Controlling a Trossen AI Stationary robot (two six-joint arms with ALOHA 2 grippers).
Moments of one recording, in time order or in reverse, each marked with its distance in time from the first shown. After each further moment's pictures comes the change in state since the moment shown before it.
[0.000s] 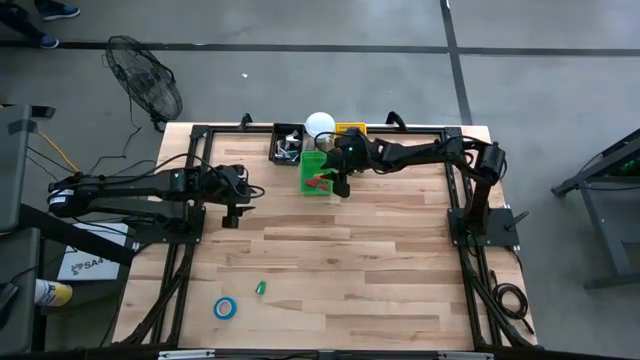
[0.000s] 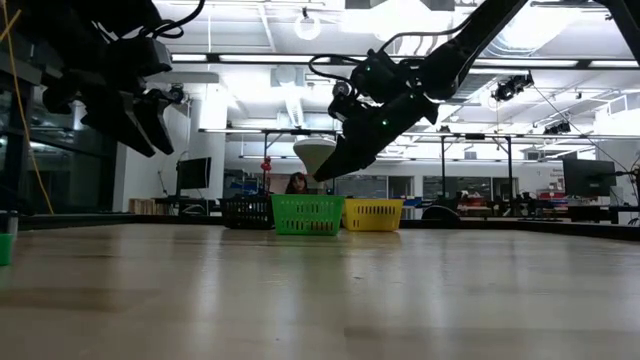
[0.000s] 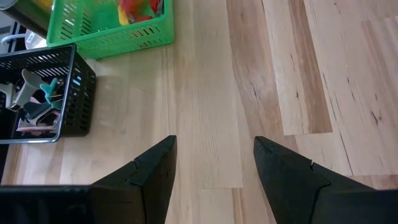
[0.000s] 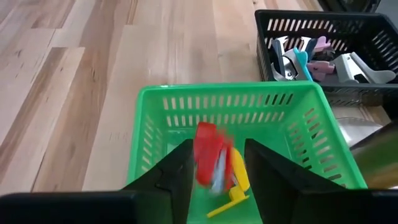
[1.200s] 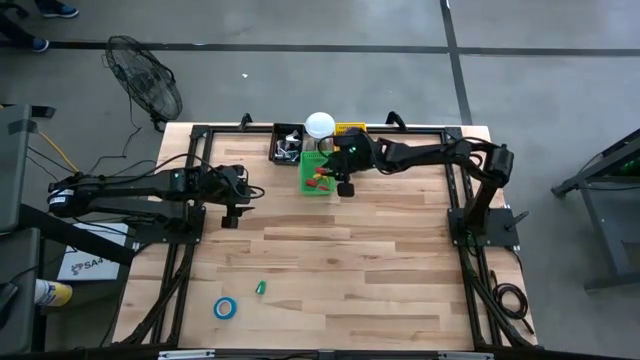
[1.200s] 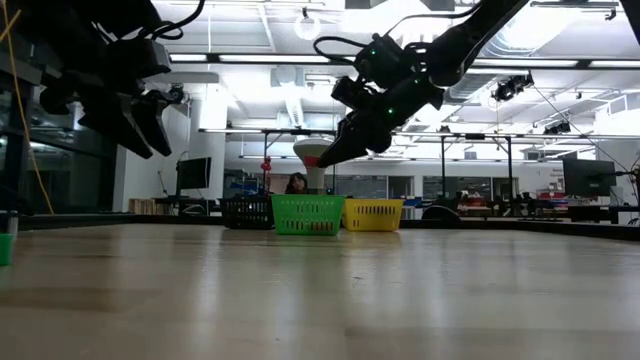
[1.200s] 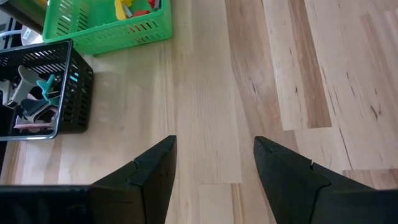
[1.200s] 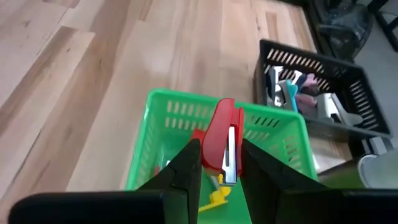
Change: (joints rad) left arm 0.000 0.000 0.000 -0.016 0.002 0.005; right arm 0.020 -0.068 -0.004 -0.042 0.038 -0.204
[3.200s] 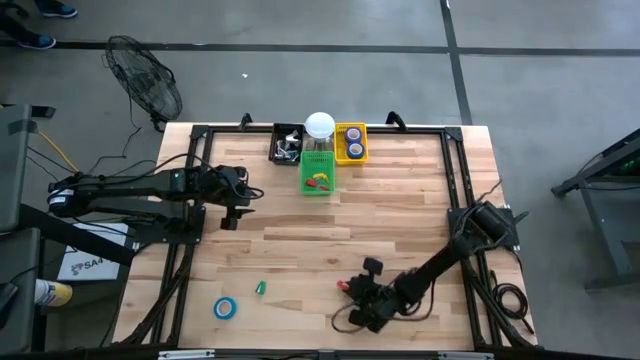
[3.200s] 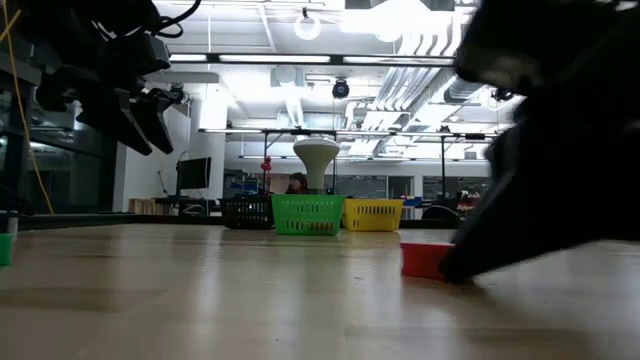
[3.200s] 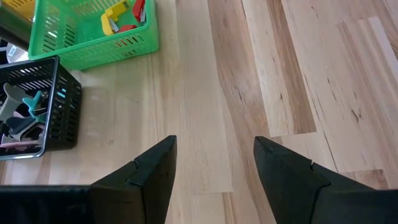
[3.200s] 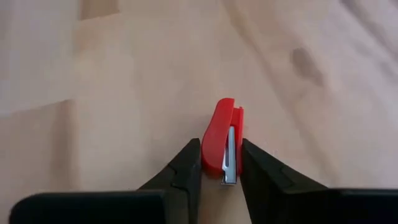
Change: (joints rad) left arm -0.001 0.000 -0.001 0.019 0.056 0.029; right arm 1.074 0.229 -0.003 -0.191 0.917 1.265
